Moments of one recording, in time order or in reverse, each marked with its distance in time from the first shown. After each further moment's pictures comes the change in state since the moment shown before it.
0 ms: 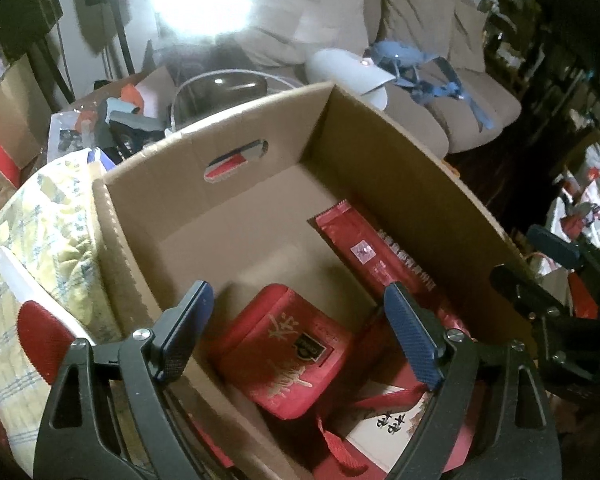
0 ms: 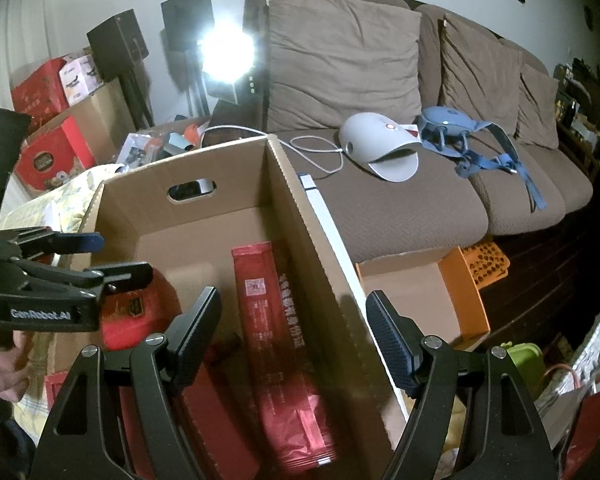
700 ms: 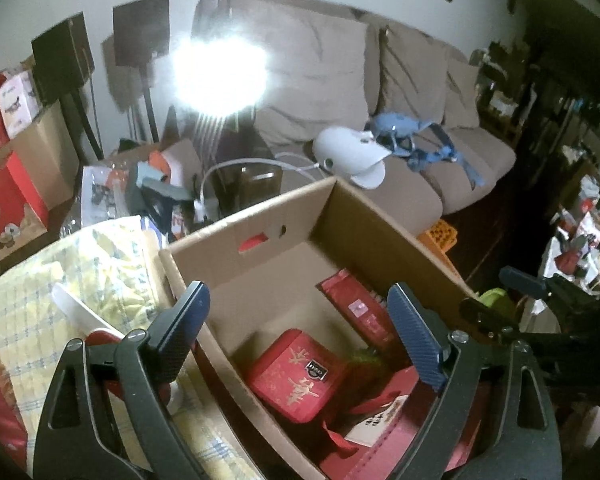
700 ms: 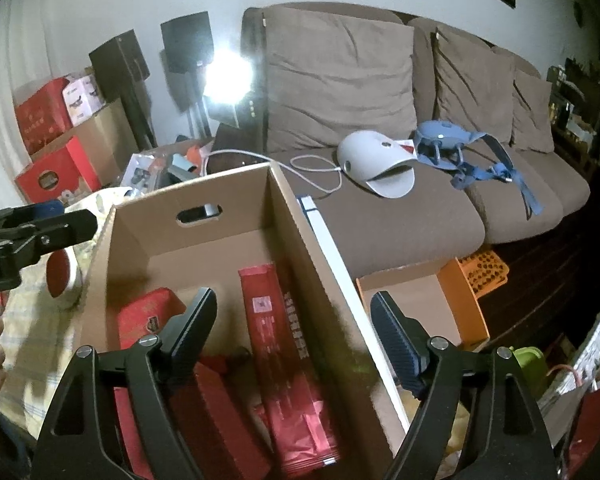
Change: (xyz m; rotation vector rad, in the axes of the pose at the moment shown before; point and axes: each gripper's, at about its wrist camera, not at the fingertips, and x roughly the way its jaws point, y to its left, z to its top) left arm -0.083 0.009 0.008 -0.002 -0.260 0.017; right arm -0.023 0.001 0.009 0.023 -0.063 0.007
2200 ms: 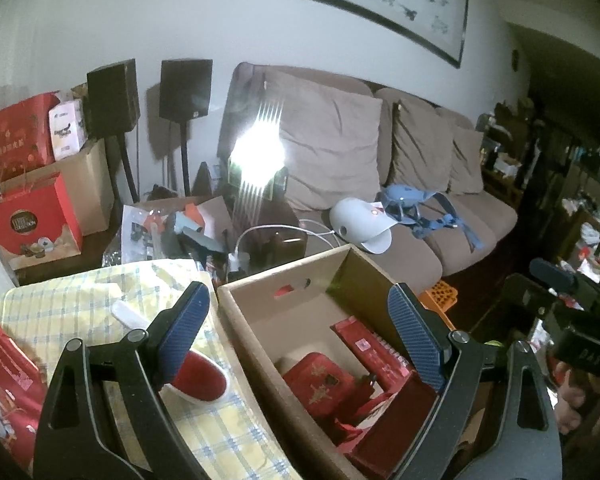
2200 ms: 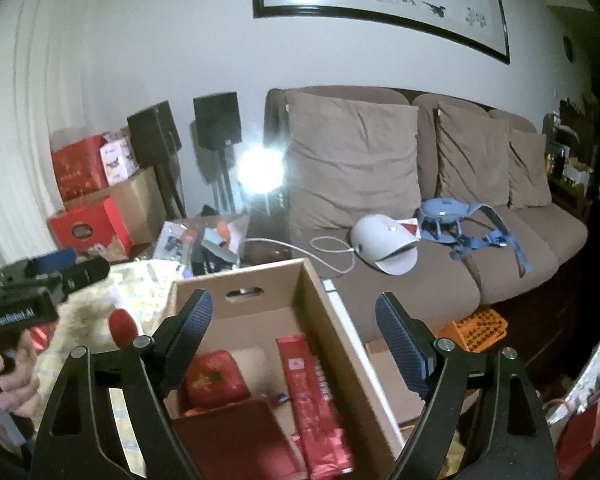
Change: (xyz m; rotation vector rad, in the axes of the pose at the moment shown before) left arm -0.101 0.026 -0.011 -0.072 -0.229 0.036; right arm -0.106 0.031 0.030 -0.020 -0.253 0.050
